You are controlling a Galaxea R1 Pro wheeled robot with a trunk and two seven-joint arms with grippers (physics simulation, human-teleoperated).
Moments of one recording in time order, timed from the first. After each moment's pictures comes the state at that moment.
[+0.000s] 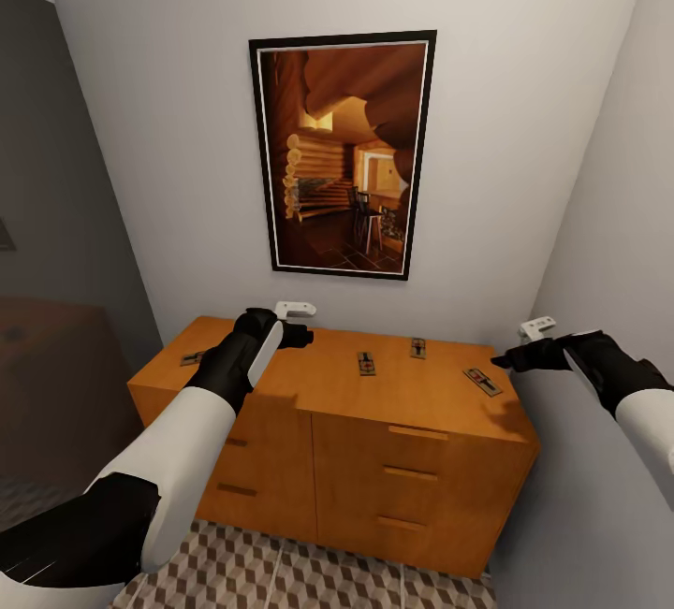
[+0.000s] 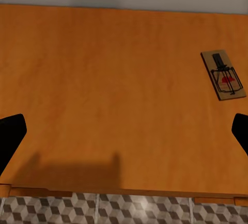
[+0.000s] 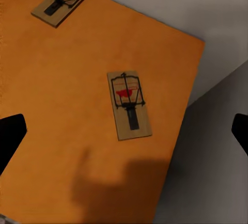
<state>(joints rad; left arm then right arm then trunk) -1.04 -0.17 -0.15 -0.74 0.13 0.81 0.15 -1.10 -0.42 0.21 -0.42 0.10 0.43 0.55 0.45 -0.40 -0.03</state>
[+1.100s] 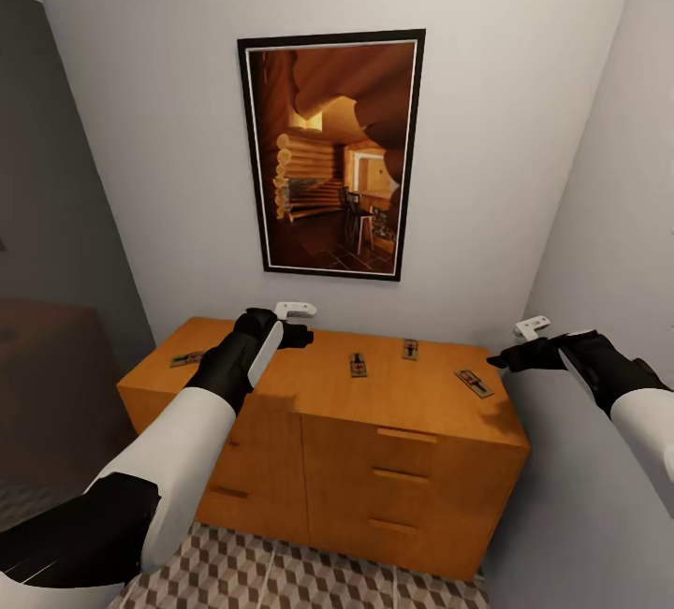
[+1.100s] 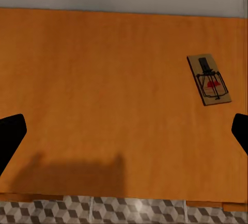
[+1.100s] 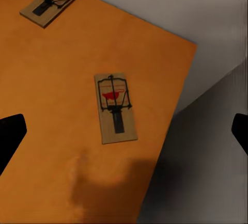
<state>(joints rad) -1.04 -0.17 -0.15 -0.73 0.13 0.81 0.15 -1.10 -0.41 0.22 -0.42 0.11 0.42 0.56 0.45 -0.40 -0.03</state>
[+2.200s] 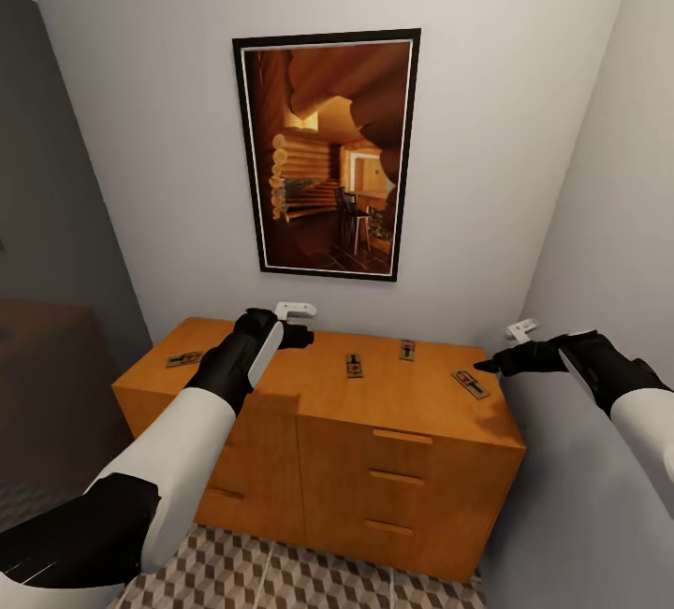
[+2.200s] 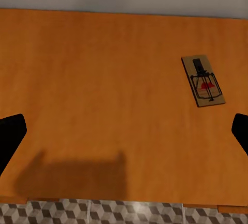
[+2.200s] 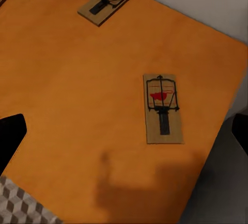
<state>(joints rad) -1.04 -0.17 -0.15 -0.73 0.13 0.81 0.15 -1.10 -0.41 0.22 -0.42 0.11 0.42 0.75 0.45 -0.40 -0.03</state>
